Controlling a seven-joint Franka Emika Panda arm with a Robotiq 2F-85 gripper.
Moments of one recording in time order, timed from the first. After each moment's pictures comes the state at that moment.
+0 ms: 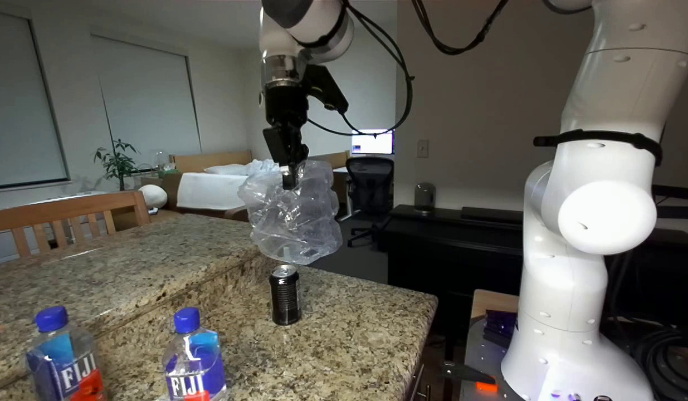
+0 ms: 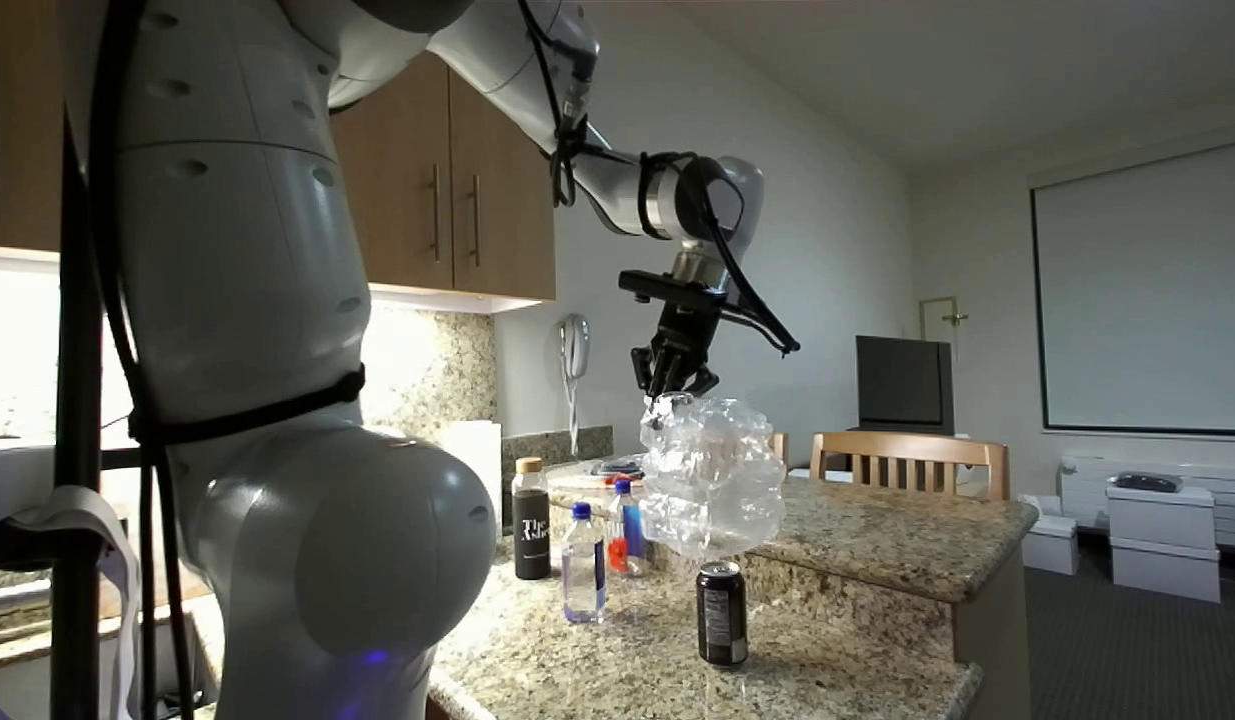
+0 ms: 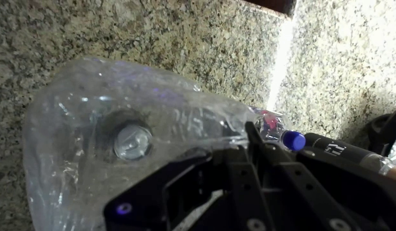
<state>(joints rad) 0.08 -0.22 0.00 -2.09 0.32 1.68 -0.15</state>
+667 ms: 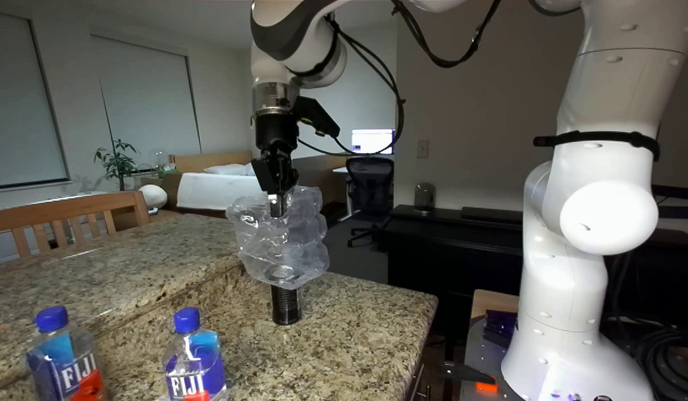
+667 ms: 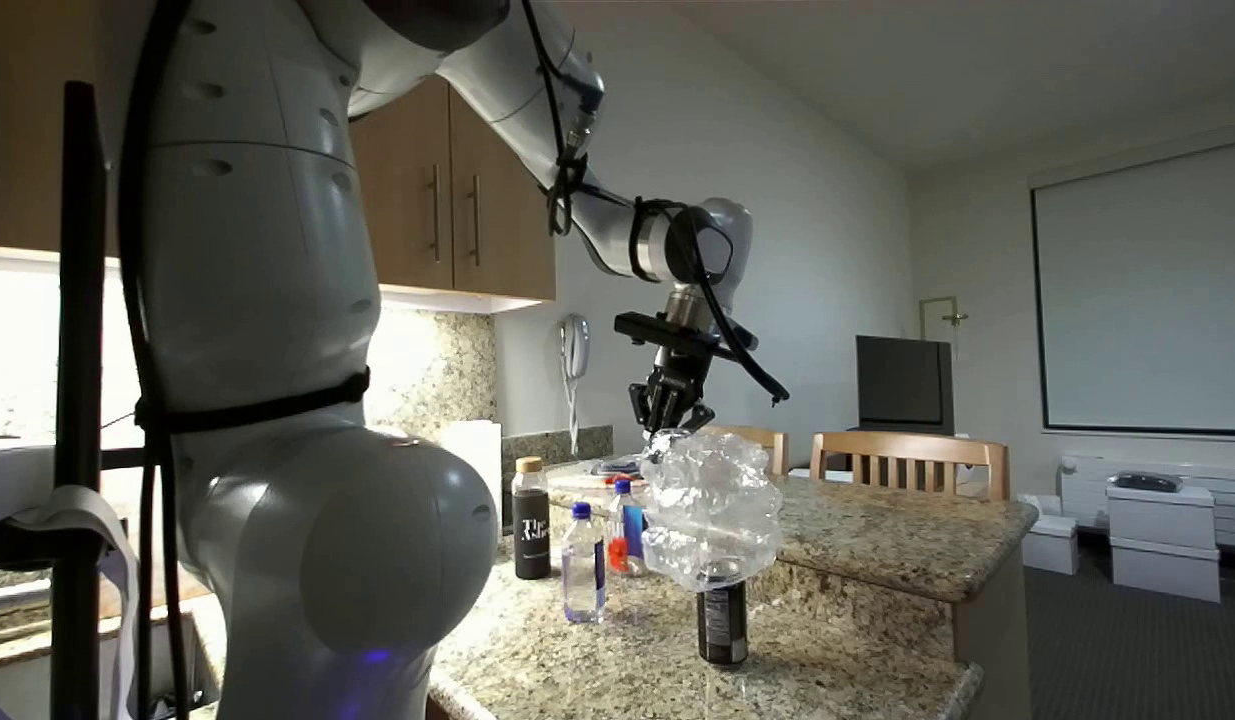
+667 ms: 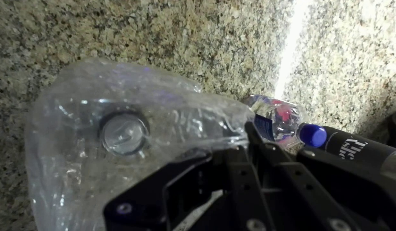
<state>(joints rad) 0.10 -0.17 0.04 -2.16 0.33 1.85 -0.16</state>
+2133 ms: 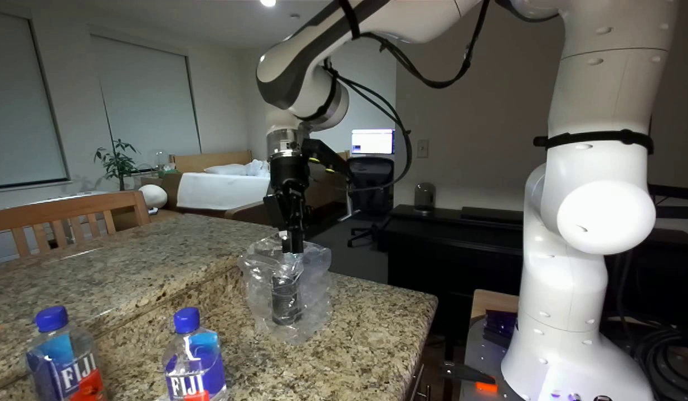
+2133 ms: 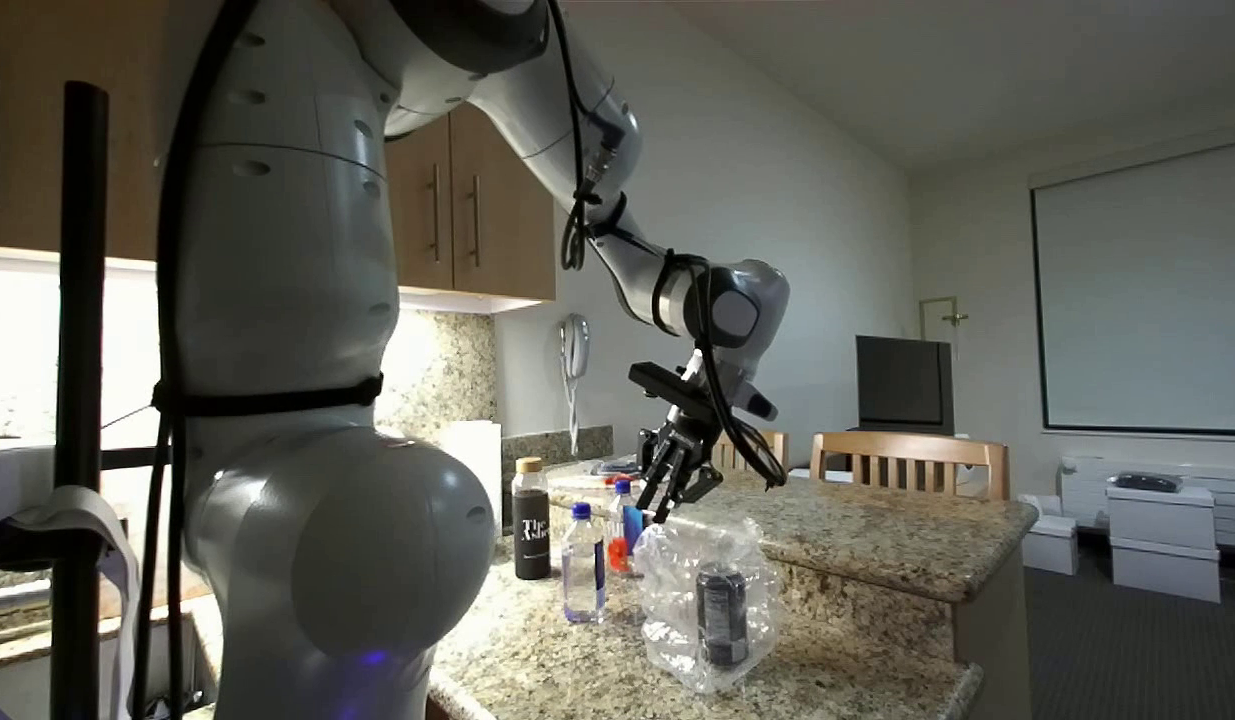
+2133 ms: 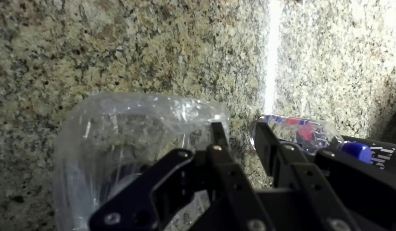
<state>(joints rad) 0.07 -0.08 0.00 -2.25 0.44 1.89 -0.19</state>
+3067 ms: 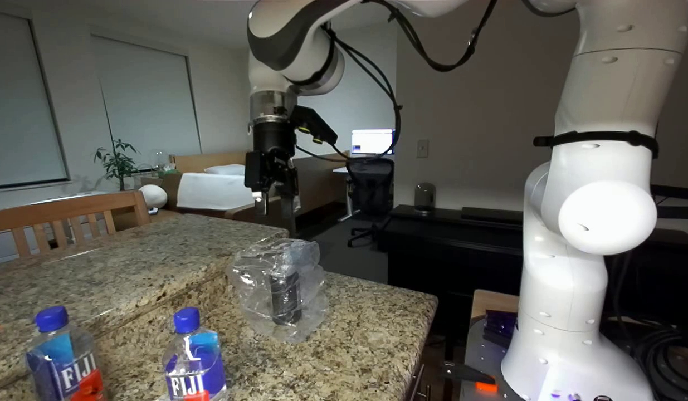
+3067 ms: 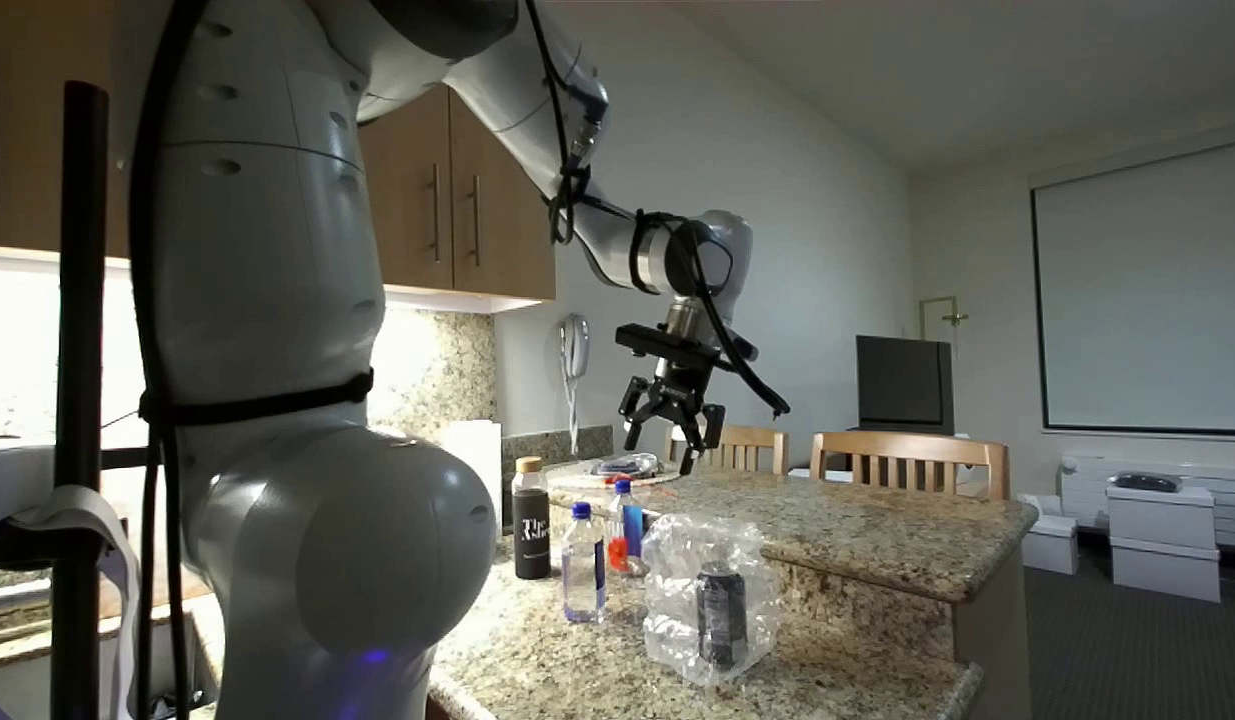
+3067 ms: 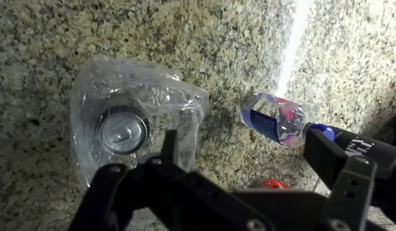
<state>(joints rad) 0.09 -0.15 0.06 -2.17 0.33 1.89 -0.17</state>
